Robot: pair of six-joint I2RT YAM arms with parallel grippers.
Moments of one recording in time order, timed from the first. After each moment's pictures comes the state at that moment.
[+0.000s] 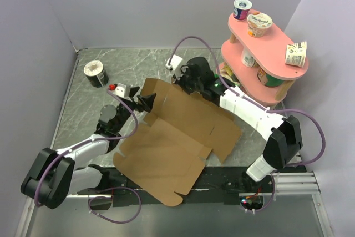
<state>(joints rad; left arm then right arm) -0.43 1.17 0.35 0.98 0.10 -0.24 0.67 1.56 1.39 -0.39 -0.03 -0.38</state>
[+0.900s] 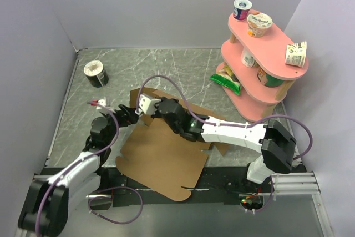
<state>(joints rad) -0.26 0.89 0.15 0.63 0.06 -0.61 1.11 1.56 1.12 0.08 0.54 -0.68</state>
